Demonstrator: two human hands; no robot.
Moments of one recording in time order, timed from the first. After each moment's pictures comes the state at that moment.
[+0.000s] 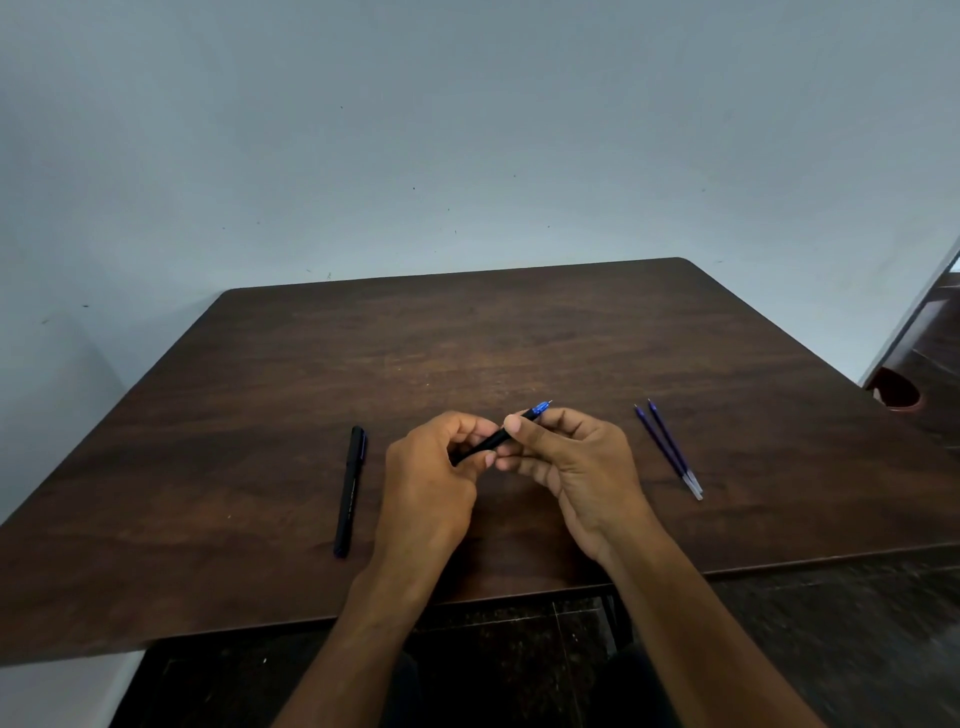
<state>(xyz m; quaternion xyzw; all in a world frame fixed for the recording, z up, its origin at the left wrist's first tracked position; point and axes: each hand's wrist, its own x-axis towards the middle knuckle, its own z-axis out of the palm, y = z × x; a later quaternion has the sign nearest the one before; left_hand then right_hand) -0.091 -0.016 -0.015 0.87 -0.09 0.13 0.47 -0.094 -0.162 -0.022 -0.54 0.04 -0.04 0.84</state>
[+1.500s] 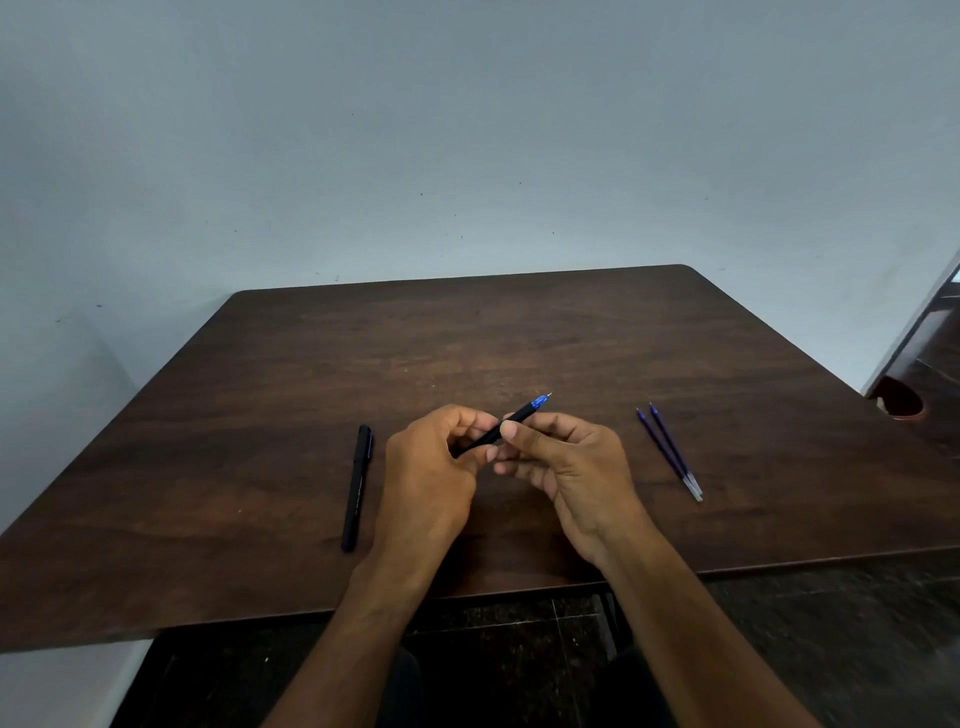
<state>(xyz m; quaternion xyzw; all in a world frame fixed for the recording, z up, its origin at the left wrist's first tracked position) -0.093 -0.013 -0.007 0.86 -0.10 0.16 0.48 -0.096 -0.157 -0.024 -0.54 0.02 -0.03 0.84</state>
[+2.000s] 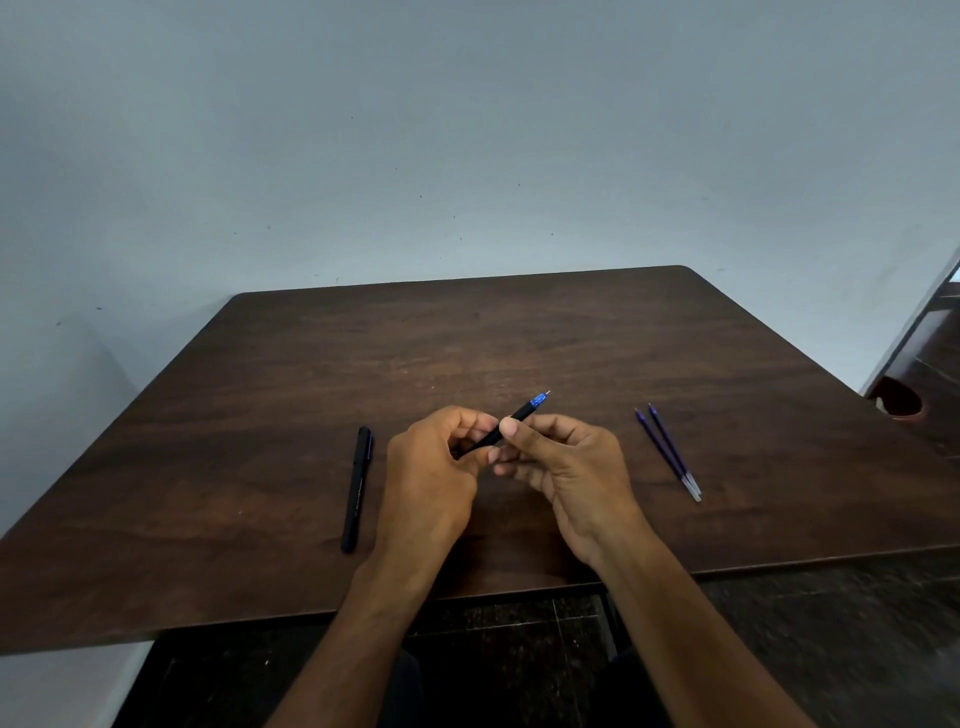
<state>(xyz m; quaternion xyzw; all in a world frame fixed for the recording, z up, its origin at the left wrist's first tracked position) -0.094 -0.014 -0.006 0.86 -0.09 0.14 0.48 -0.096 -0.156 -0.026 -0.53 0.02 -0.04 0.85</state>
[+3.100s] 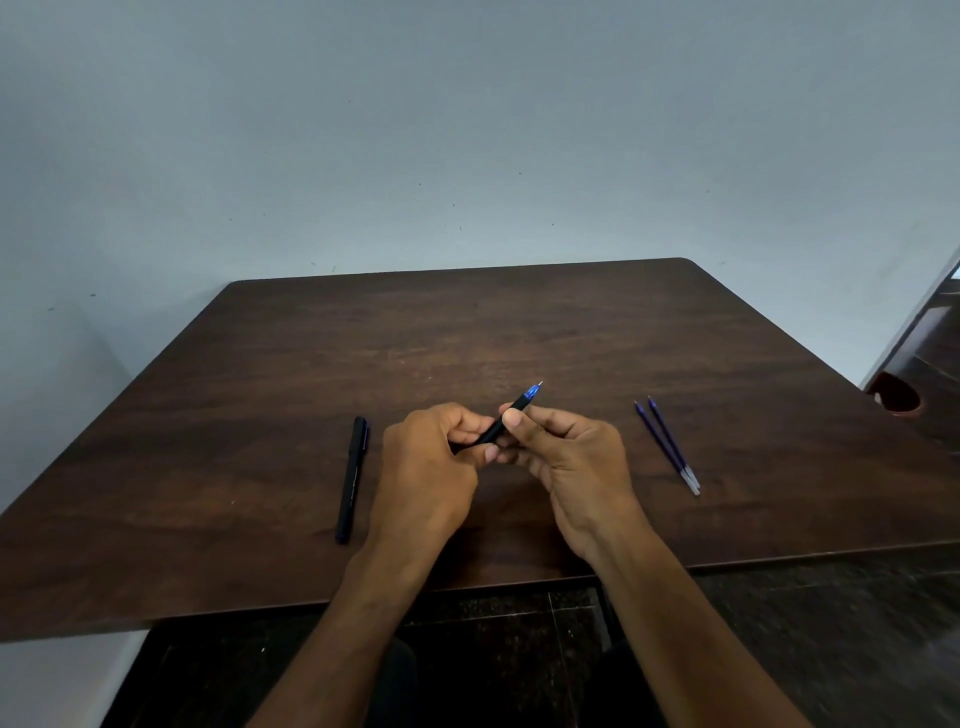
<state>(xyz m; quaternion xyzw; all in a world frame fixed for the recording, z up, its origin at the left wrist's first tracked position) -0.095 -0.014 -0.005 0.86 -0.06 0.11 0.49 -0.091 -0.154 -0.034 -0.54 0.00 -0.08 0.84</state>
